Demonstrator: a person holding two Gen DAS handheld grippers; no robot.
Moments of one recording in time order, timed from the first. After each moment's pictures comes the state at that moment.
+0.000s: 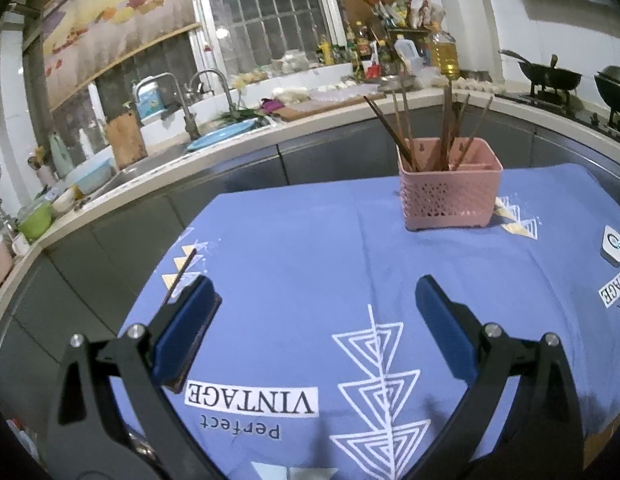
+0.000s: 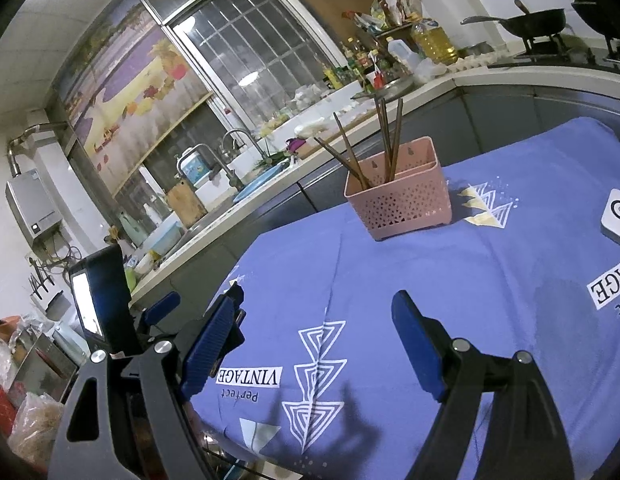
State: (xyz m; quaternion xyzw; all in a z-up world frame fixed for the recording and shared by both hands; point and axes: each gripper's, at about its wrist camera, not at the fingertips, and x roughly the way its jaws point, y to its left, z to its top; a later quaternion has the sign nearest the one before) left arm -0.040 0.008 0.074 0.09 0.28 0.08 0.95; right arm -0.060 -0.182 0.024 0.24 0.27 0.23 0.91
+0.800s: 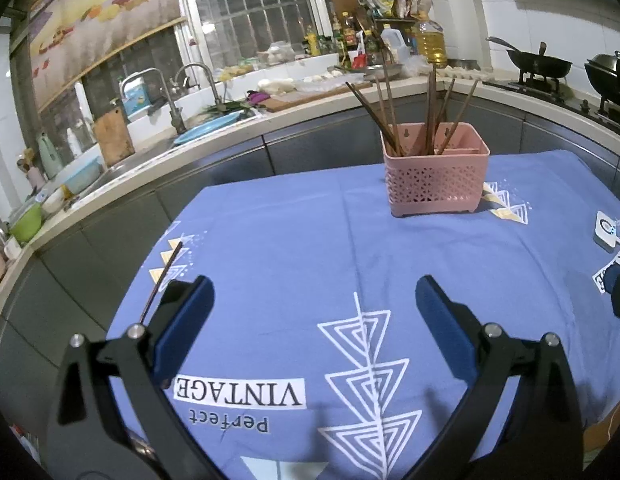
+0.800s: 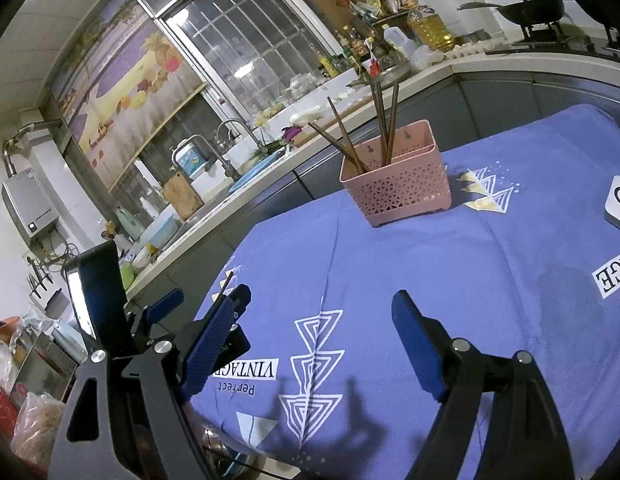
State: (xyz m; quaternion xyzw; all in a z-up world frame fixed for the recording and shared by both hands) left arm -0.039 -0.002 0.067 0.09 0.29 0.06 0.95; right arm -0.052 -0.180 0.013 0.24 0.28 0.23 0.90
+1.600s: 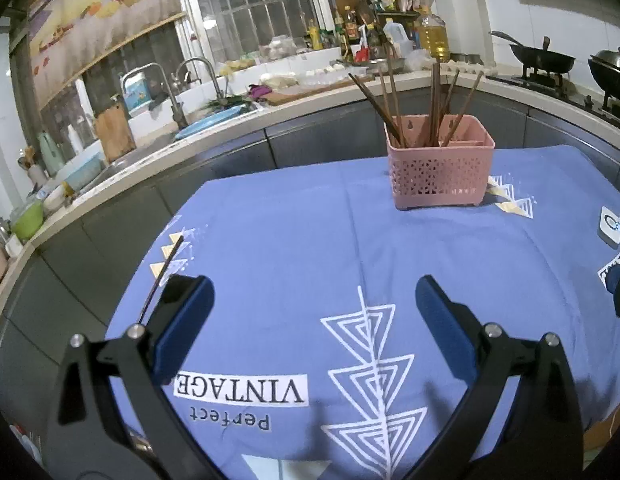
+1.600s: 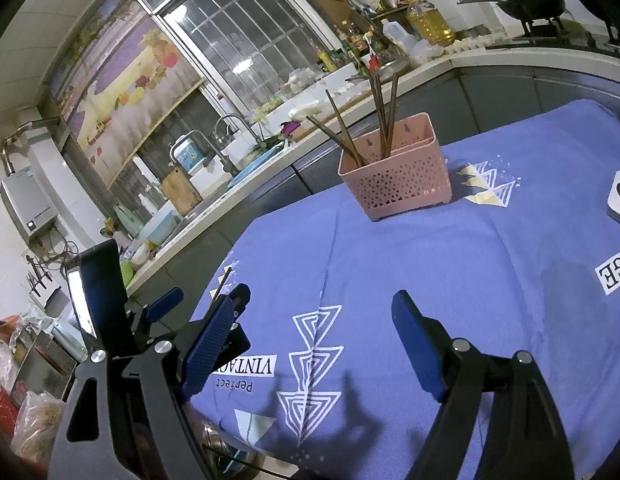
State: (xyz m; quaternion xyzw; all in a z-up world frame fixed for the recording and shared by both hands) left arm -0.035 0.008 0.060 0.09 0.30 0.06 0.95; right arm -0.050 -0.176 0.001 0.24 0.29 0.23 0.90
